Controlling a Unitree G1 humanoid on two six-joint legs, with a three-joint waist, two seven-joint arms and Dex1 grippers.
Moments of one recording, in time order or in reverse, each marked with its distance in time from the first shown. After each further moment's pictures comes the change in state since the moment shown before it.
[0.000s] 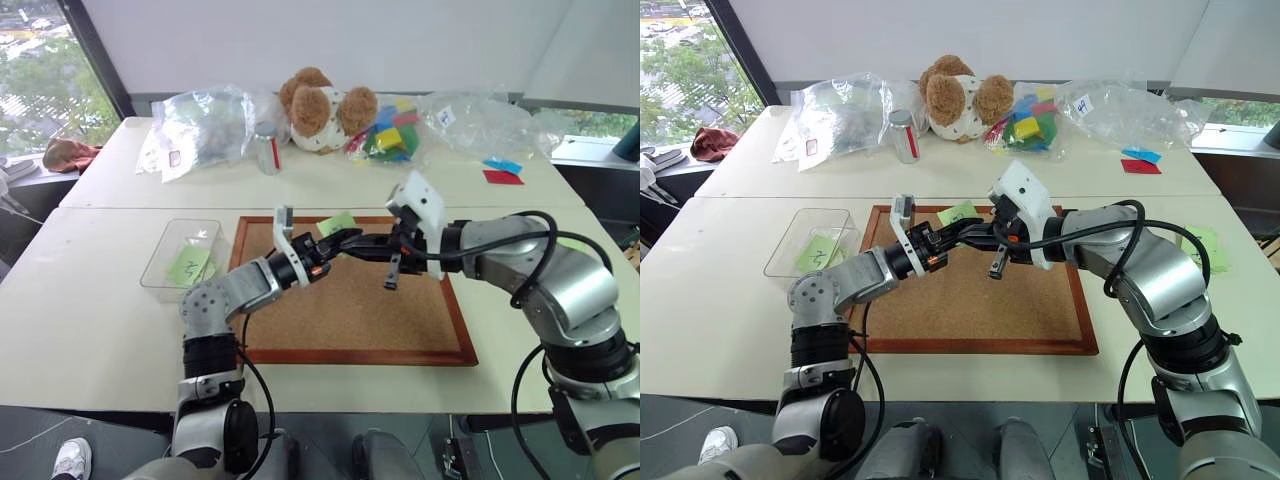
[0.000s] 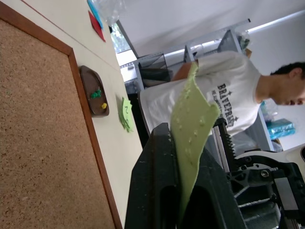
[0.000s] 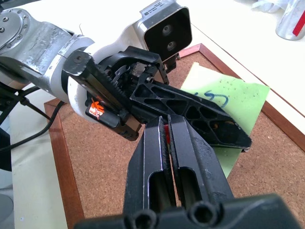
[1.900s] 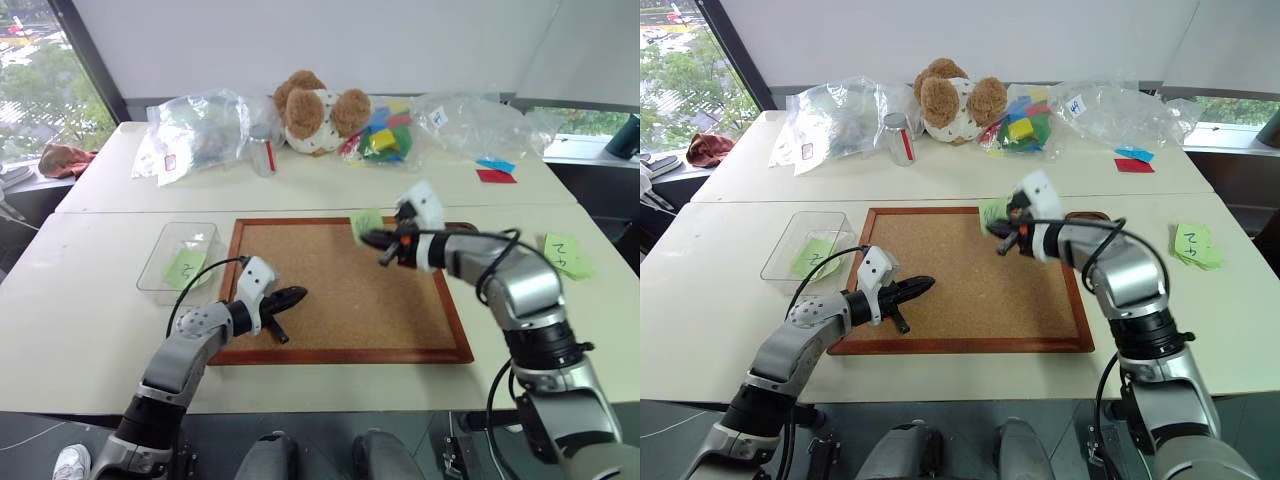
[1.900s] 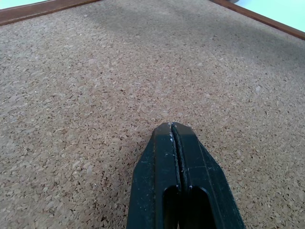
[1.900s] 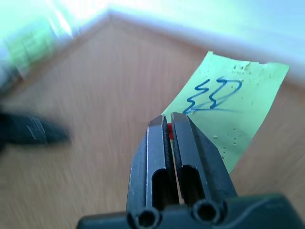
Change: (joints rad) left arm 0.369 0.451 -0.514 -0.180 0.991 -0.798 -0.632; right arm 0.025 0.150 -0.072 0.311 -0.164 -0.112 -0.096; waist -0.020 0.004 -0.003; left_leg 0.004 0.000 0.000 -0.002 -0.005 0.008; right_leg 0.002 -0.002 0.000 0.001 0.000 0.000
